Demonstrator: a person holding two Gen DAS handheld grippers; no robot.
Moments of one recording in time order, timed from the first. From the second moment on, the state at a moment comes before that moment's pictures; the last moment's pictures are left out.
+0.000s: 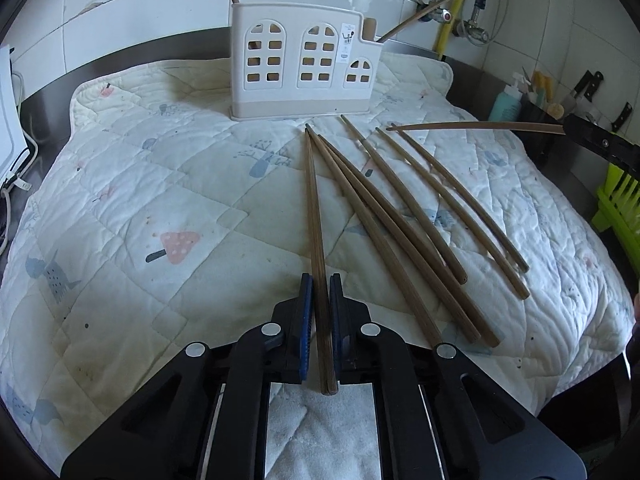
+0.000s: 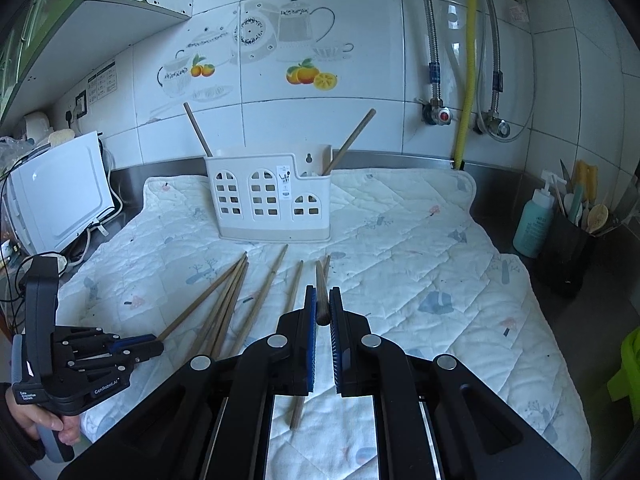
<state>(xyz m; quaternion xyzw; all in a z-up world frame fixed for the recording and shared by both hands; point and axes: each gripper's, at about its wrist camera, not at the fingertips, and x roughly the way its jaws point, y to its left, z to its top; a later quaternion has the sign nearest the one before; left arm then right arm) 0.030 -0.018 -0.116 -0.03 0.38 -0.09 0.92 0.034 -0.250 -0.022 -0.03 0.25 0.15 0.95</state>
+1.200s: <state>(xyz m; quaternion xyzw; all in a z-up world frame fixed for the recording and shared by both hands) 0.088 0.008 0.026 -0.05 0.23 -0.11 0.97 0.142 -0.243 0.169 -0.04 0.17 0.23 0.96</state>
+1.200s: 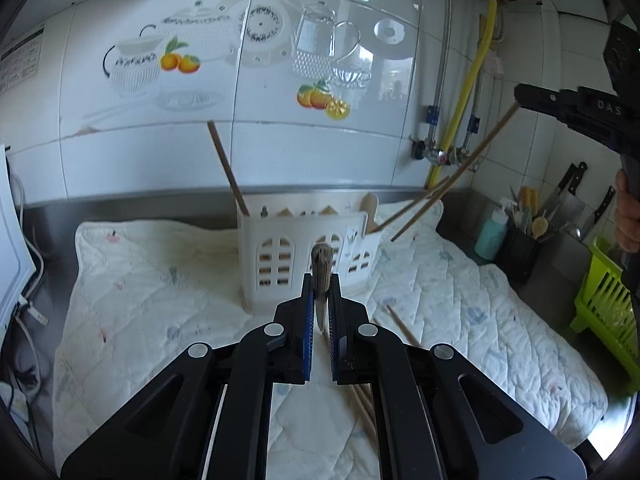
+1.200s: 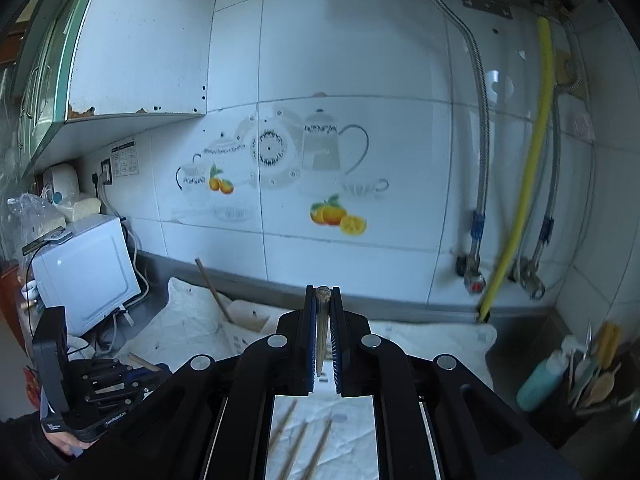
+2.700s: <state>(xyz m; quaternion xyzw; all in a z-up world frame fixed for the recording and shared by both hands) 0.189 0.028 0.107 -0.04 0.15 -0.06 0.99 0.114 -0.242 0.057 -0.07 0.23 0.19 0.95</state>
